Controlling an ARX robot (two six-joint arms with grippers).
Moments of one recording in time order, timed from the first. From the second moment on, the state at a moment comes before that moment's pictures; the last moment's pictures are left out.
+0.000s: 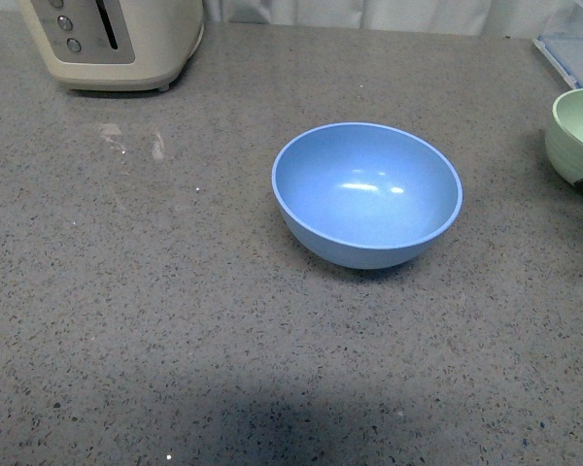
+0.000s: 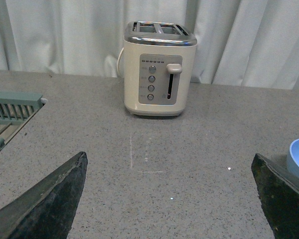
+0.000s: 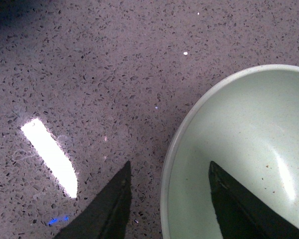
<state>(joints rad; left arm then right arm) 0.00 0.00 0.02 0.00 0.00 -0.01 -0.12 1.80 1.00 -0.19 -0.47 -0.96</state>
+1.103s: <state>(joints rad) 0.00 0.00 0.02 0.00 0.00 -0.01 0.31 1.50 1.03 -0.60 -0.55 -1.18</state>
